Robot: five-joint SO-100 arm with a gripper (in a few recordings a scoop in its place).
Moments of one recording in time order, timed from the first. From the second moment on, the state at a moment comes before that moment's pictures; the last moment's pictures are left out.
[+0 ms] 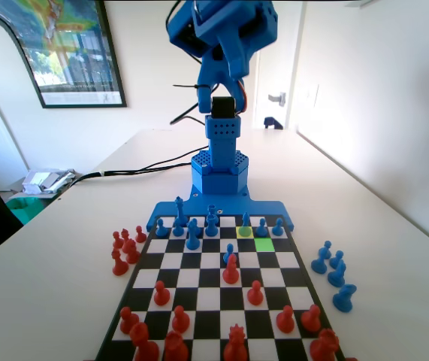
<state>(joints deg) -4.4 137.2 106.3 91.8 -138.7</state>
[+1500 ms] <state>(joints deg) -9.6 108.8 133.4 65.0 -153.2</state>
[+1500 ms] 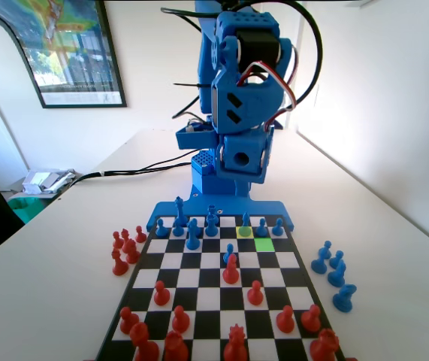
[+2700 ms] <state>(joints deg) -11.4 102.7 144.2 44.2 -152.7</state>
